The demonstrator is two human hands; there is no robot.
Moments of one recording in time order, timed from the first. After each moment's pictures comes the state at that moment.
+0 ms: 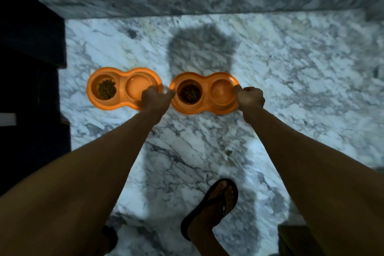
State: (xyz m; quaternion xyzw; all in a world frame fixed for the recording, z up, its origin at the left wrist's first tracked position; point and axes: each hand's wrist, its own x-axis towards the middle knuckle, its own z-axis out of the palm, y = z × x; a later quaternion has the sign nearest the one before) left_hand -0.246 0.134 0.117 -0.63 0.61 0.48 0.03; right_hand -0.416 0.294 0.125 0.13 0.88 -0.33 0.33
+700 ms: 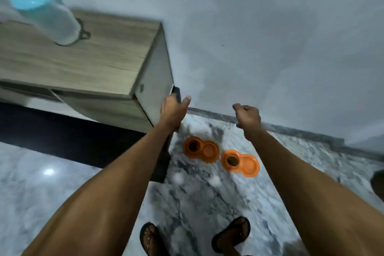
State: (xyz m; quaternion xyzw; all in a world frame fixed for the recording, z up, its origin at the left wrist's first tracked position) left_hand -0.035 0.010 0.754 -0.59 0.68 0.41 -0.13; right_hand -0.215 0.127 0.736 -0.10 0.83 -0.42 0.34
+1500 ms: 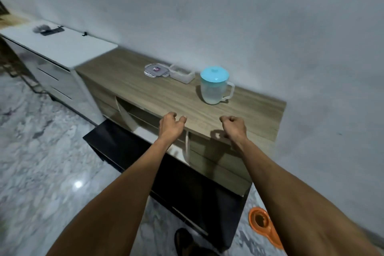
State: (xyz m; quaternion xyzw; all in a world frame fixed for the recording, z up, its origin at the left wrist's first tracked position) left_hand 0.381 -0.183 0.886 -0.68 0.59 0.35 -0.28; right_hand 0.193 -0.154 0.878 -0.31 0.76 -0.44 0.37
